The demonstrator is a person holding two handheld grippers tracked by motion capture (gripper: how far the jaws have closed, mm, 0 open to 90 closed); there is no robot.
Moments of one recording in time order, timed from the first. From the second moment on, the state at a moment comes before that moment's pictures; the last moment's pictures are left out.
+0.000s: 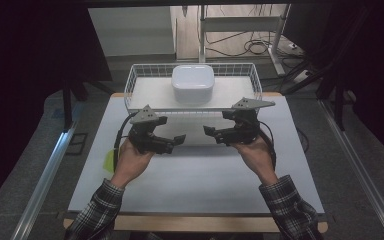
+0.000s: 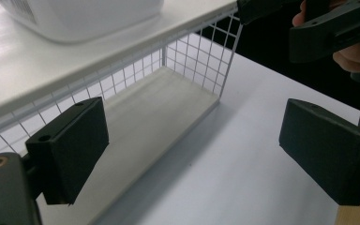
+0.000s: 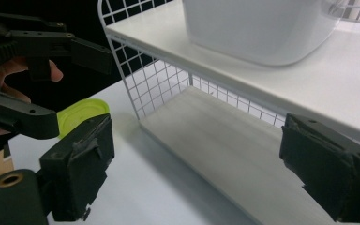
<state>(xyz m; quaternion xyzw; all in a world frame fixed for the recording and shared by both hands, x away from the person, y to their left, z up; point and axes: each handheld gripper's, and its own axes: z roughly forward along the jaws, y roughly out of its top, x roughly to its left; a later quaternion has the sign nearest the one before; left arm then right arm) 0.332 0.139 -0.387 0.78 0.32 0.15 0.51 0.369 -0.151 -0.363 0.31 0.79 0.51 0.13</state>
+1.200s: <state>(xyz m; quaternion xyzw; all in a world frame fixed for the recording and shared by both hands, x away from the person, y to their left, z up) 0.258 0.168 -0.488 0.77 0.36 0.16 0.50 0.313 -0.200 -0.459 0.32 0.80 0.49 0.12</state>
